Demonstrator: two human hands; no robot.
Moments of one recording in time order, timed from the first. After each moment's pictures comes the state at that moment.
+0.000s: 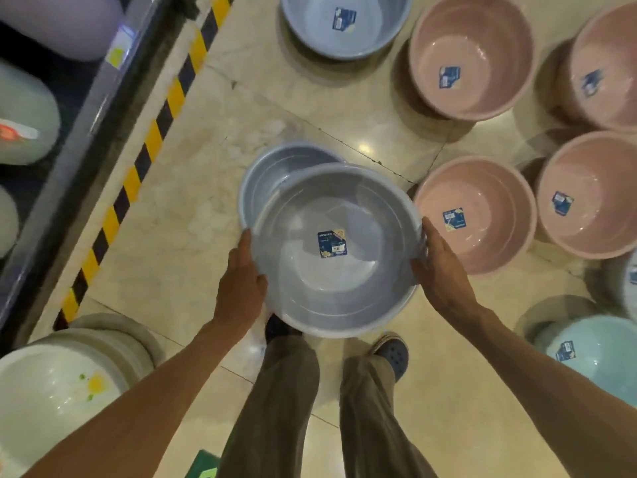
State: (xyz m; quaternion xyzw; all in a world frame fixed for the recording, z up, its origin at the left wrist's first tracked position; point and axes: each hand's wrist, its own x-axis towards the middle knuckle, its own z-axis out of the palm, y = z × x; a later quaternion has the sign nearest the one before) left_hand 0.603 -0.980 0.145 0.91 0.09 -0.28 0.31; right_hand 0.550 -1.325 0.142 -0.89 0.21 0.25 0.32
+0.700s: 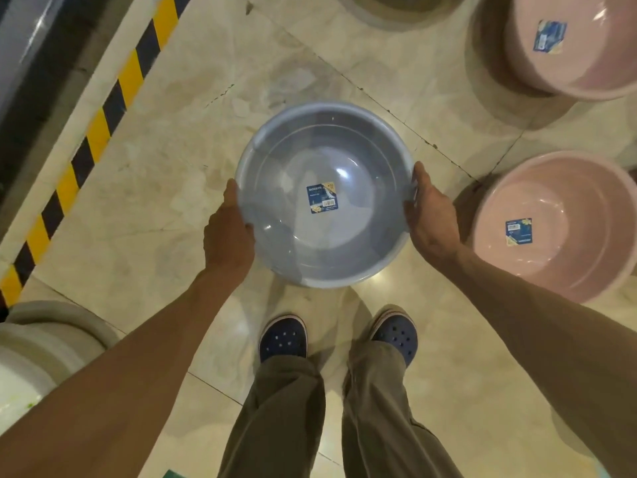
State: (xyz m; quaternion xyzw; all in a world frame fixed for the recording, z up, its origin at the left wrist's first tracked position) left_hand 0.674 -0.945 -0.020 0.93 0.16 -0.24 0.23; right_hand 0.670 -1.263 -0.037 -0.91 0.17 0.26 0.26
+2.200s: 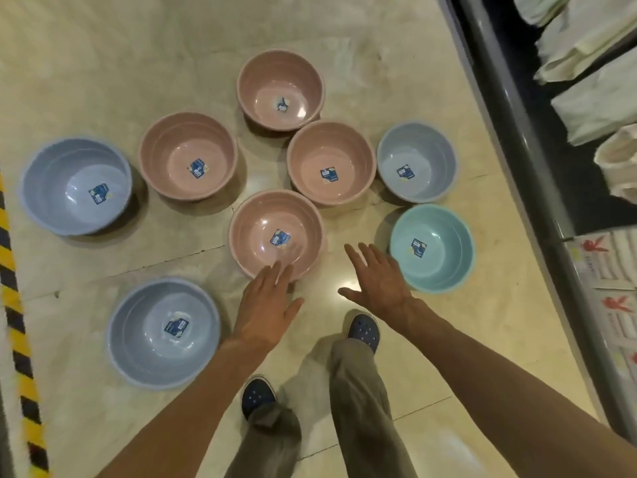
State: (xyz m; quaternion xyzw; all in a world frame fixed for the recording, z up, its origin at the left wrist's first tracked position) left_hand 0.540 -1.333 0.297 0.80 -0.50 -0.34 0.06; right_hand 0.359 -1.504 0.298 -0.87 0.36 0.28 0.16
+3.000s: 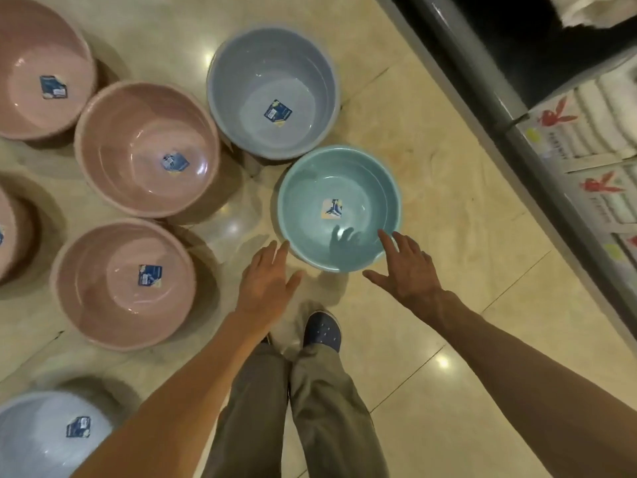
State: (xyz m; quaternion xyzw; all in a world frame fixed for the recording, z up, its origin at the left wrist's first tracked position) left_hand 0.311 -1.601 0.102 0.71 -0.57 -0.40 -0.04; right_hand 0.042 -1.670 0.111 -0.71 0.60 0.27 0.26
